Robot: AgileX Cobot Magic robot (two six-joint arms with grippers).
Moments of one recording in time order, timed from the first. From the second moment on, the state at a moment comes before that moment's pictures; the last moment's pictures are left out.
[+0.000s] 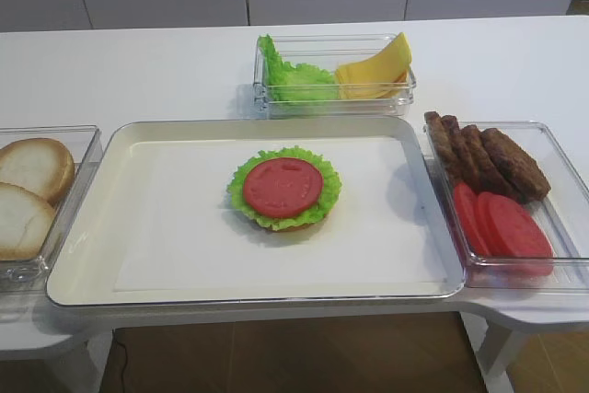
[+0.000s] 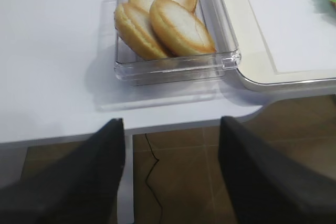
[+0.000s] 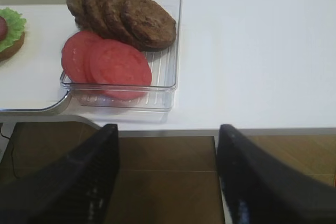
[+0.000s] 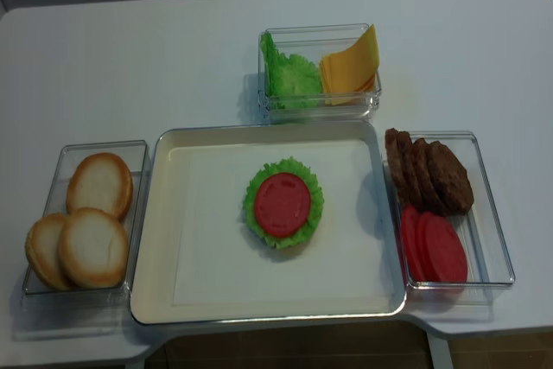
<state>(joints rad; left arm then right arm) 0.01 -0.02 -0.50 0.00 1.19 -0.02 0.07 -0.02 -0.49 0.06 1.12 0.01</state>
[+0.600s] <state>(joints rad) 0.01 -0.02 -0.50 0.00 1.19 -0.02 0.07 -0.02 -0.49 0.06 1.12 0.01</state>
